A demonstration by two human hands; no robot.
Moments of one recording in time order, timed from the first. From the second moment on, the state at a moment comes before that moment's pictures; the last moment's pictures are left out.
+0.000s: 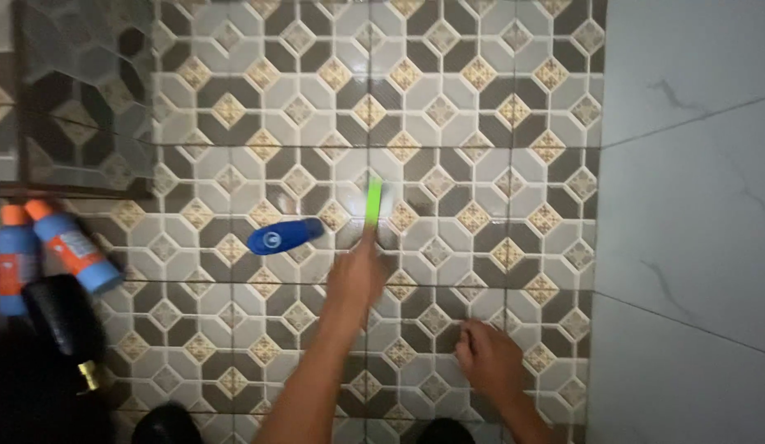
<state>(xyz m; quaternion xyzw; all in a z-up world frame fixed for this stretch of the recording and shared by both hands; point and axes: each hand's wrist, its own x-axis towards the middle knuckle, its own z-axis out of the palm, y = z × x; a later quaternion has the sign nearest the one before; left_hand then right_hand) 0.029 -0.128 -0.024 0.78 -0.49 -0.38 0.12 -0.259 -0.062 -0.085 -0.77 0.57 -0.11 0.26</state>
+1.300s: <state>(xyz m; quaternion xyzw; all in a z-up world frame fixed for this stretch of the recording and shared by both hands) -0.015 -0.195 -0.010 0.75 -0.50 -0.43 0.06 -0.261 -0.059 -0.079 -0.77 0.57 -0.08 0.26</state>
